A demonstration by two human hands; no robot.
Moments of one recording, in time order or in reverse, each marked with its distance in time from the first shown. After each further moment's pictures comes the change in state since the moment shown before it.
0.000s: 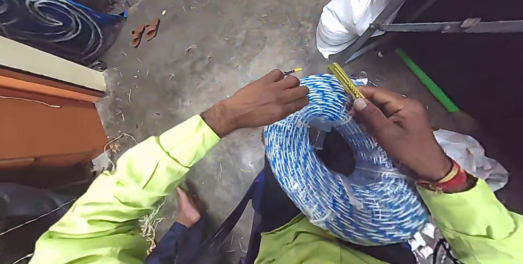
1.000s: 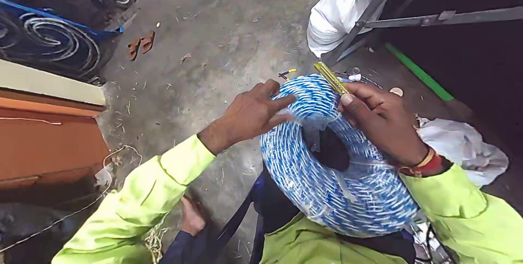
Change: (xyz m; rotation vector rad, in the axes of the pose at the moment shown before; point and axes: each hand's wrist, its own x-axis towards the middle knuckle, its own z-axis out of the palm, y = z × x) left_hand -0.010 0.026 0.007 -0.285 -0.008 -0.420; right_hand 0.000 0.008 0.002 0.105 0.010 -0.039
